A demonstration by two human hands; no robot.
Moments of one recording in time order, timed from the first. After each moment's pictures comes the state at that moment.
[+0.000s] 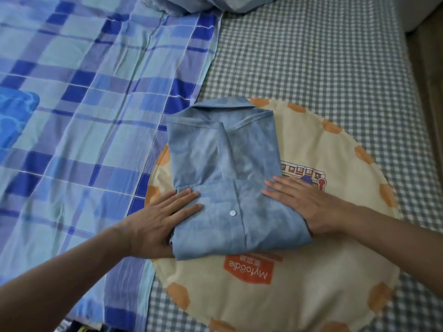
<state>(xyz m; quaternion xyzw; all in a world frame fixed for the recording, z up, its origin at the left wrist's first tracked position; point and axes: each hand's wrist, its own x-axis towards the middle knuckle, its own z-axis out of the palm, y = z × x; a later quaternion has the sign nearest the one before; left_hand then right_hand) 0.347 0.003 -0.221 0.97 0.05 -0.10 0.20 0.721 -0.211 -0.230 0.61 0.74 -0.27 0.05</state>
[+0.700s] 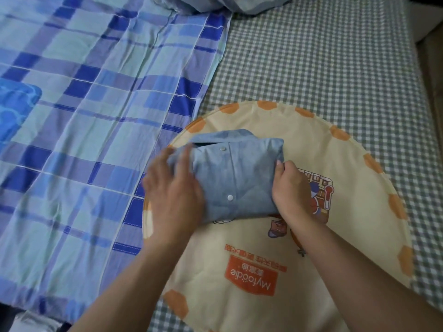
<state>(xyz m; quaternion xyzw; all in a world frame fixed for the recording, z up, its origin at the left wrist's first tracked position) 0.439 -0.036 -0.185 0.81 0.53 0.20 0.12 0.645 -0.124 -0.224 0.93 0.22 -0.20 -0.21</state>
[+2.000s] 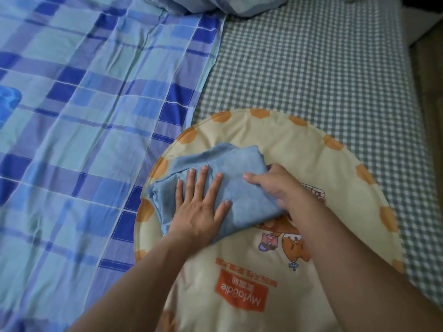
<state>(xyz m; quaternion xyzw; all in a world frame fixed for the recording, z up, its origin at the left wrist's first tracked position) 0.465 -0.038 -0.260 0.89 0.40 -0.08 0.20 0.678 -0.081 -0.219 0.82 0.08 -0.50 -0.29</state>
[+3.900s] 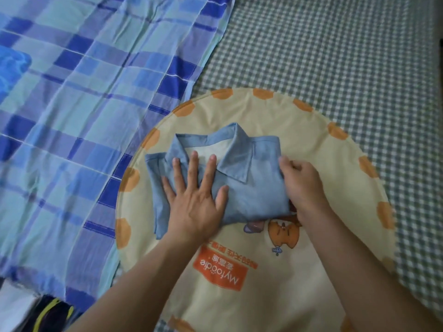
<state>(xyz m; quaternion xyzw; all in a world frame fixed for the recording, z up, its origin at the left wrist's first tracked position) 0.485 -0.096 -0.239 0.82 0.53 -0.04 0.20 0.695 -0.156 -0.214 0.87 0.14 -0.33 -0.35</state>
